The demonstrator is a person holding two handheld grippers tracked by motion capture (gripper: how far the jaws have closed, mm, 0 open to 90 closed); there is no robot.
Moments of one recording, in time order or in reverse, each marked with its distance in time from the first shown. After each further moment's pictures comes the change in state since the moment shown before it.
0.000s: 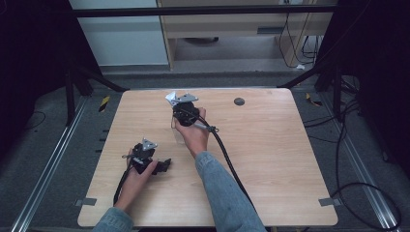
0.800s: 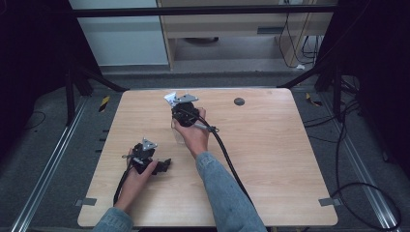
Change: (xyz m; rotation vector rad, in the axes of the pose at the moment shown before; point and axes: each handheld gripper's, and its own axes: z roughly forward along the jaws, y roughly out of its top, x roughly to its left) left arm 0.000 0.000 0.000 0.000 0.000 0.000; right arm 0.001 0.000 -0.001 0.010 0.023 0.000
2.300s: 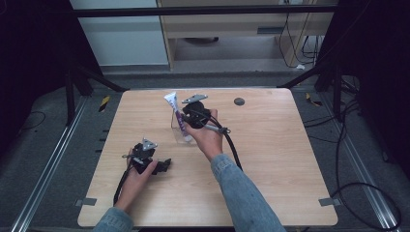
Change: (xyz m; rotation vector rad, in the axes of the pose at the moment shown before) left arm 0.000 0.000 0.001 -0.005 0.000 -0.004; right arm -0.015 0.005 -0.048 0.135 0.002 -0.053
